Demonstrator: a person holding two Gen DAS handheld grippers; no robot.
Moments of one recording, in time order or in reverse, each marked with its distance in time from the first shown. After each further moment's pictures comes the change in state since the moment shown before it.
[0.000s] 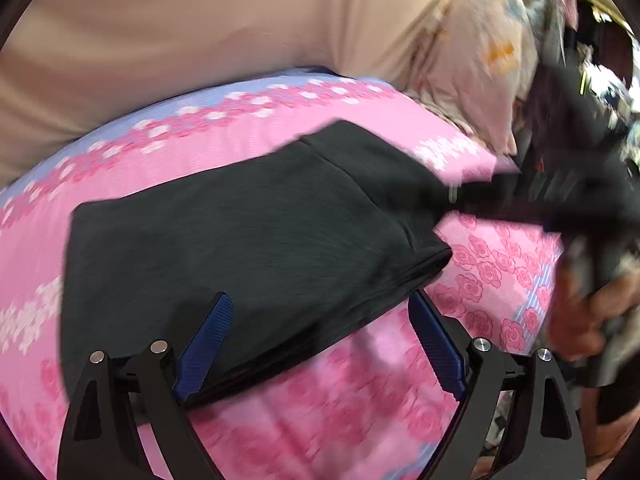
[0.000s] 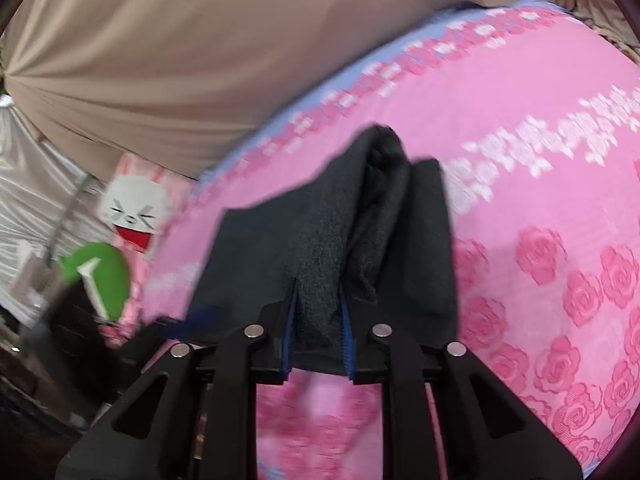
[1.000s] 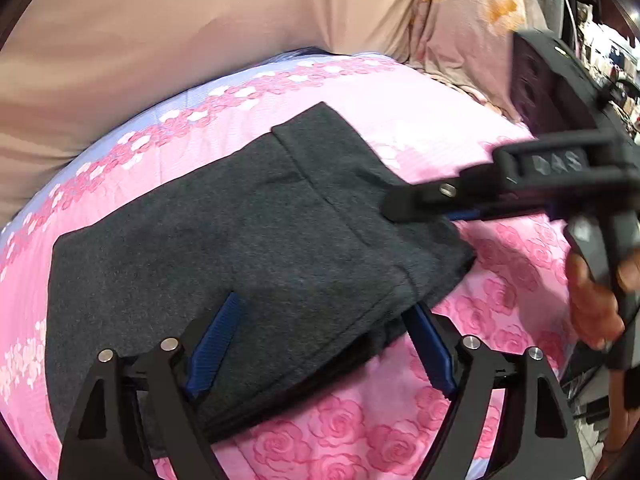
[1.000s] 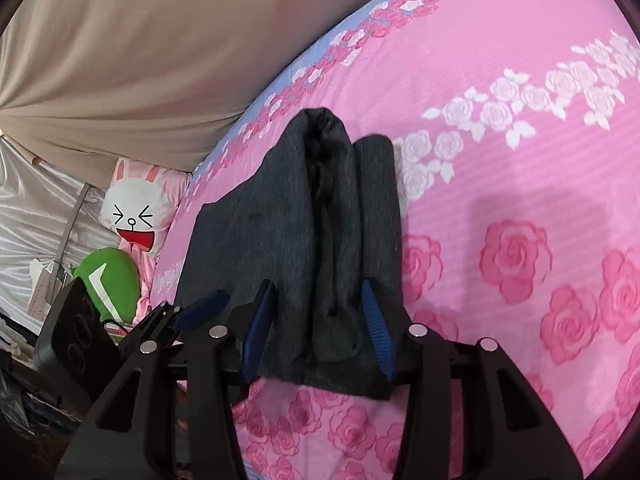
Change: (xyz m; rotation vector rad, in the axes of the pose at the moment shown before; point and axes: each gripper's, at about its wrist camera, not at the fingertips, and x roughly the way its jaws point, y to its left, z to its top) left arm 0.046 -0.025 0.013 0.093 0.060 0.095; right arm 0.031 -0.066 0.002 0.080 0.135 -0.006
